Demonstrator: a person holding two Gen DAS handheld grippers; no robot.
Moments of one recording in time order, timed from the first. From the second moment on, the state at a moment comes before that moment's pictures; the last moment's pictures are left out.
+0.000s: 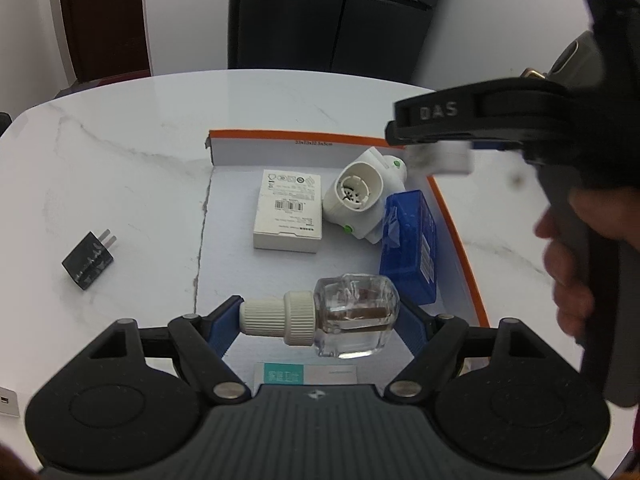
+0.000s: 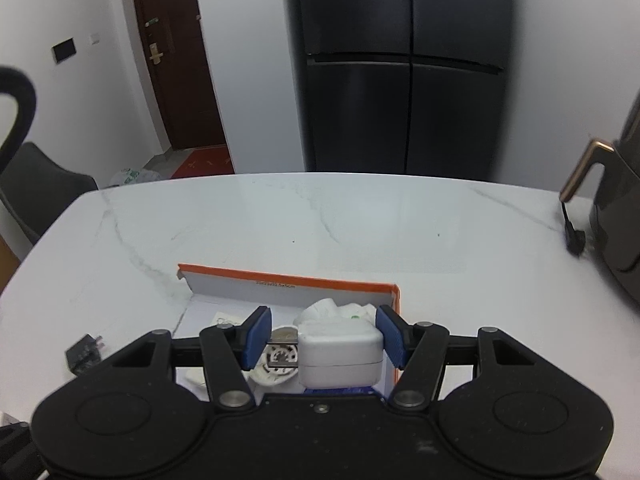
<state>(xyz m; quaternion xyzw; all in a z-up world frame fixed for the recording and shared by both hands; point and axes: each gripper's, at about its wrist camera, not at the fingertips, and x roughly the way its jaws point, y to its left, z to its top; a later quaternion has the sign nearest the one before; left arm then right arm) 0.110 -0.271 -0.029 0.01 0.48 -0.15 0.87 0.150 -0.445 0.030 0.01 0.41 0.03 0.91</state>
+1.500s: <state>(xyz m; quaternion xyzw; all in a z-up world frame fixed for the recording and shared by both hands) 0.022 -0.061 -0.016 -0.06 0.45 0.08 0.89 0.038 -0.302 0.057 0.01 0.41 0.18 0.89</state>
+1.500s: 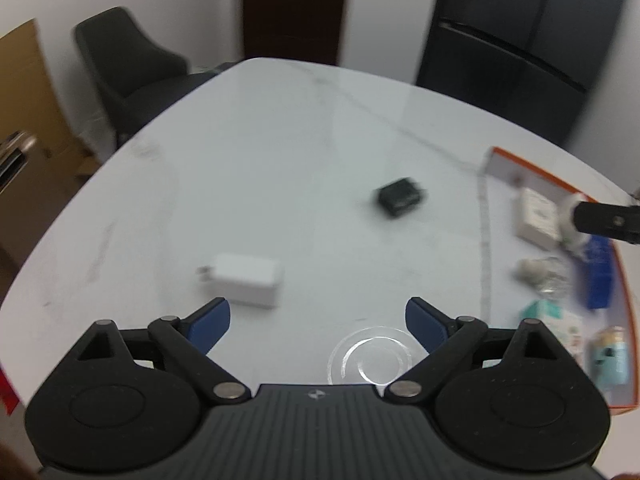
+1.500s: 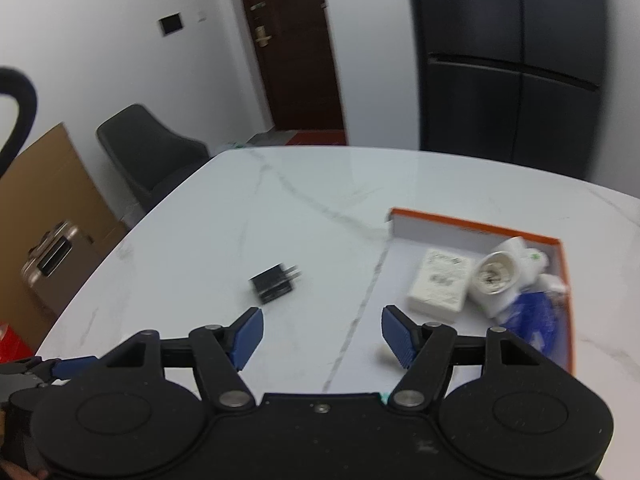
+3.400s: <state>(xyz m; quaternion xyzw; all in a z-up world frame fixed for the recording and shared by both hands) 0.098 0.023 -0.050 -0.04 0.42 0.02 0.91 0.177 -0.164 -0.083 -0.11 0.50 0.20 0.84</state>
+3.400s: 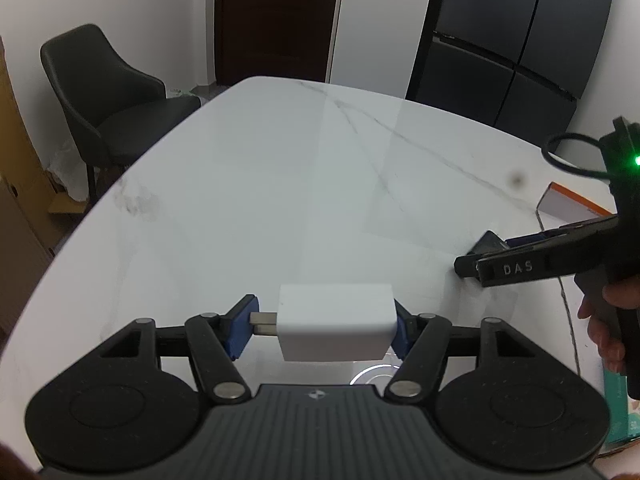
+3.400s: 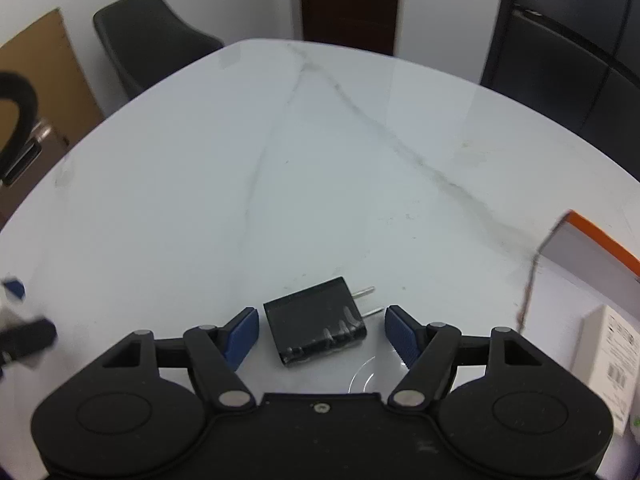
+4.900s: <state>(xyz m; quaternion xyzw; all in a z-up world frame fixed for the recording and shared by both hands) 0.072 -0.076 0.036 -0.01 0.40 -0.01 0.92 0.029 -0.263 0.070 0.00 0.41 0.16 0.90</state>
